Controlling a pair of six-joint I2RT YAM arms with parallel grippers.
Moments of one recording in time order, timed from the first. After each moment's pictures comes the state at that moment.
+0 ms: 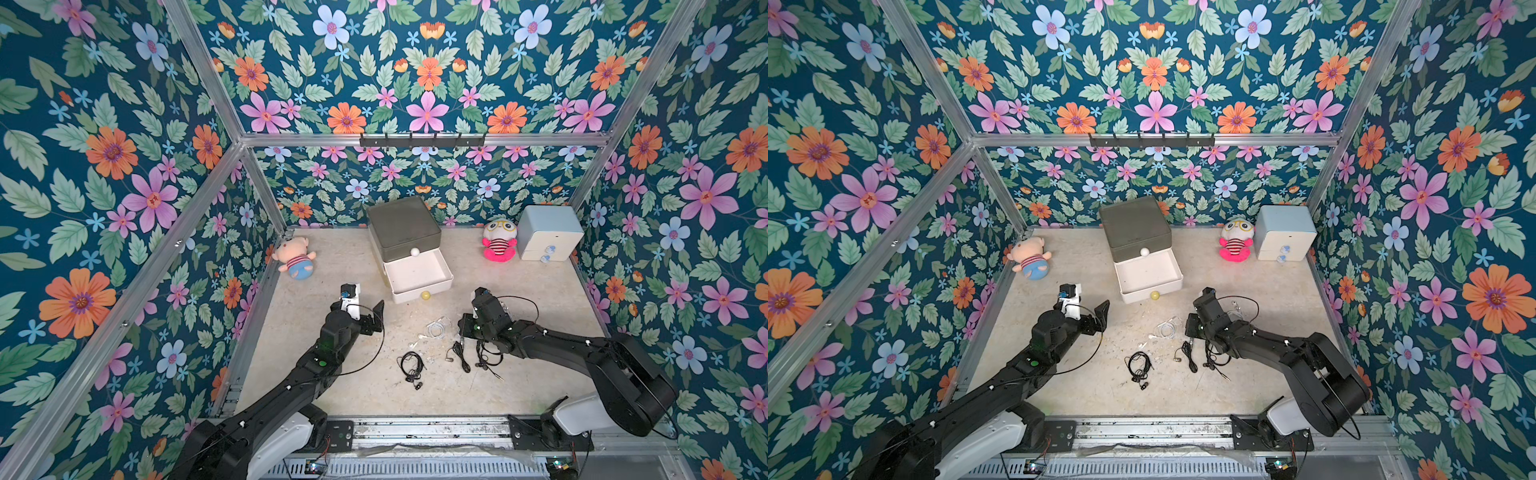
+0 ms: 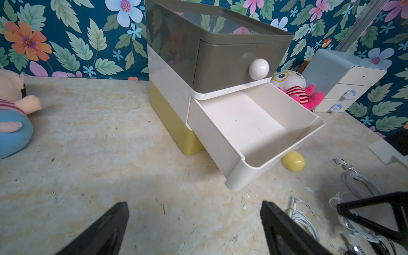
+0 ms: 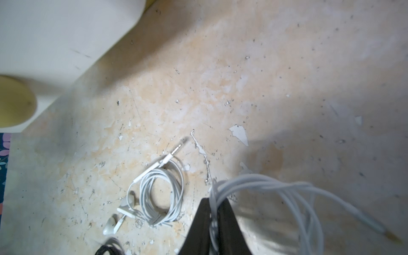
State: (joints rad) left arm -0.54 0.94 0.32 0.34 -0.18 -0.24; right arm 0.63 1.44 0.60 0.00 -0.02 0.72
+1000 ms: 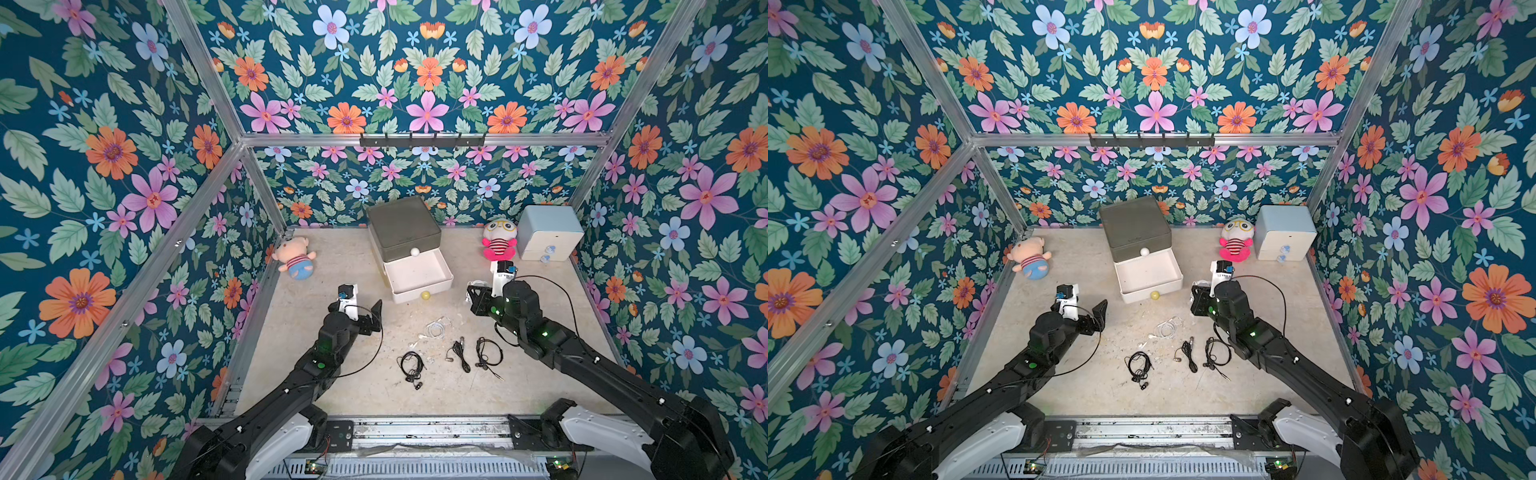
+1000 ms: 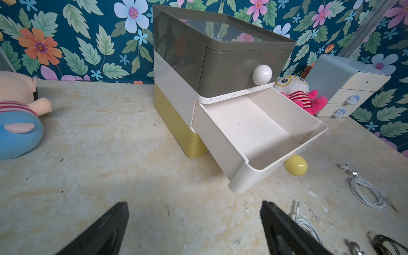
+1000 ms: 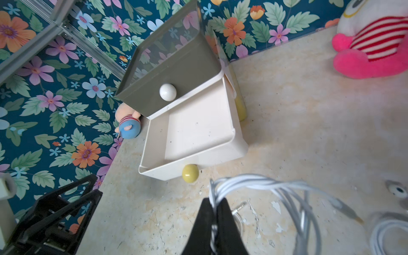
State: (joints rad) left arm -0.54 0.91 0.31 0.34 -0.20 -0.24; right arm 0.62 1.10 0.72 0.00 0.05 0.61
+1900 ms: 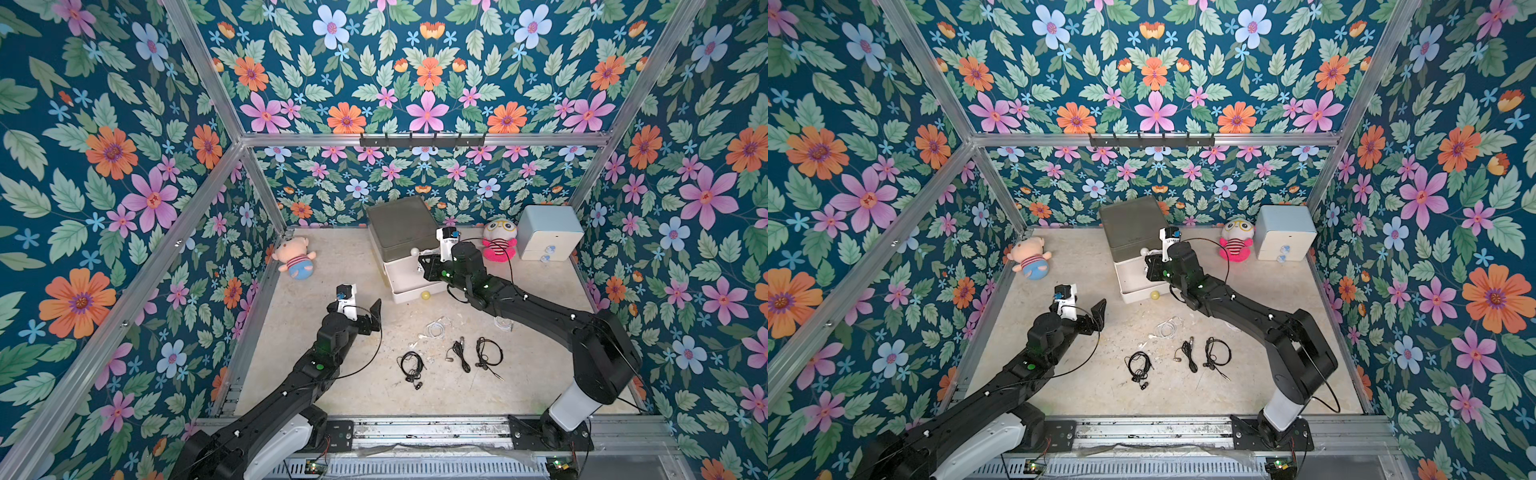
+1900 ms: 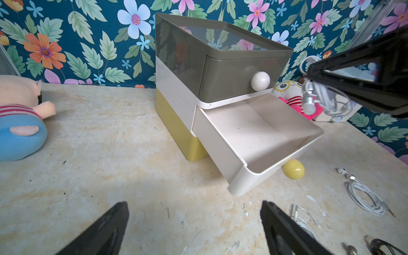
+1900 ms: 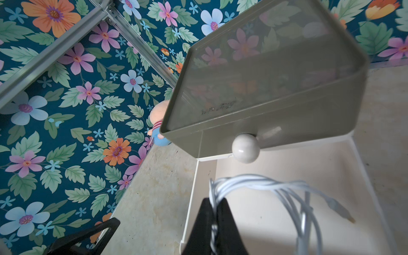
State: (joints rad) left arm -0.54 0.89 0.31 0.34 -0.21 -0.24; right arm 0.70 1.71 1.19 0.17 -0.08 0.56
